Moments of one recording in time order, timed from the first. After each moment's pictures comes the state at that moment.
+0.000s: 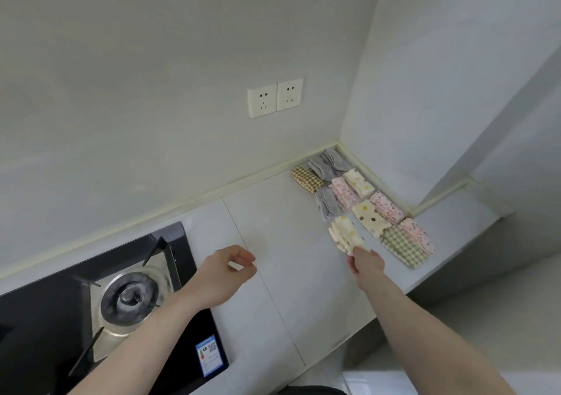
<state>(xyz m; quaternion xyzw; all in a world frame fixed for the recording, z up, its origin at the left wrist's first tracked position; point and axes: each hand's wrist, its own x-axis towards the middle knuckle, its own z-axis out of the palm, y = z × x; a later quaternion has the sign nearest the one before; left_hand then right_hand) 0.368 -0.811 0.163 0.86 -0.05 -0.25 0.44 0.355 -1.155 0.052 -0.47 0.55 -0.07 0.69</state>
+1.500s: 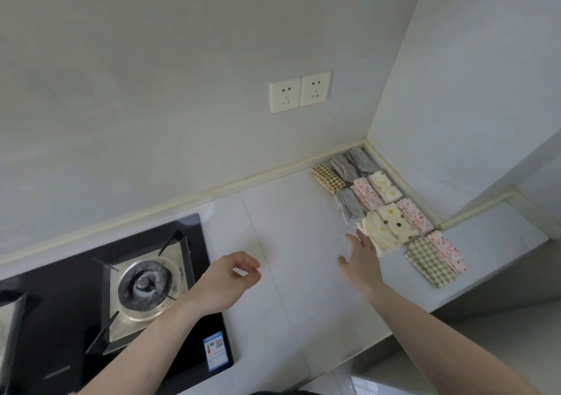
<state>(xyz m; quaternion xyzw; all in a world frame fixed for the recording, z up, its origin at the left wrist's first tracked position) 0.369 -0.809 0.153 0.86 0.01 -0.27 0.43 0.382 -1.139 0.042 -0.94 0.18 0.11 0.28</state>
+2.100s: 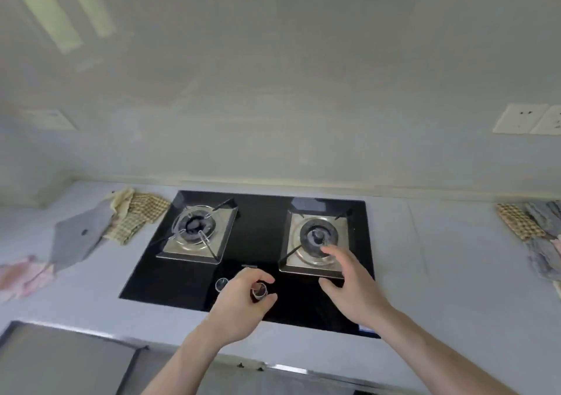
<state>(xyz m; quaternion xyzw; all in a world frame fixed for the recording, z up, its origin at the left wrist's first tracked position) 0.122 -0.541 0.179 0.89 0.18 -0.05 0.41 0.249 -0.775 0.159 -0.86 -0.22 0.18 0.42</state>
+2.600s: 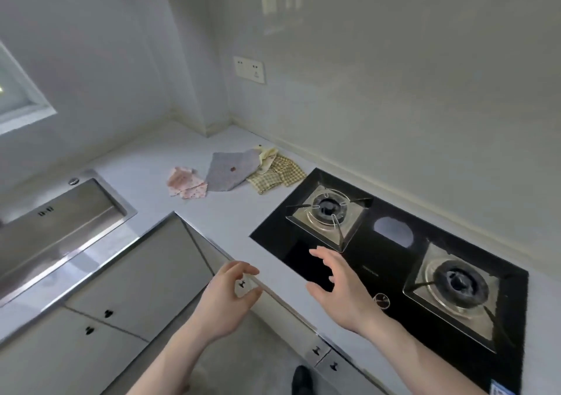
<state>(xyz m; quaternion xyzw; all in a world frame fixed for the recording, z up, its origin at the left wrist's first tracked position) -0.122 -0.358 0.162 0.81 0.40 0.11 0.40 0.104 -0.514 0.177 -0.76 -0.43 0.33 0.35</state>
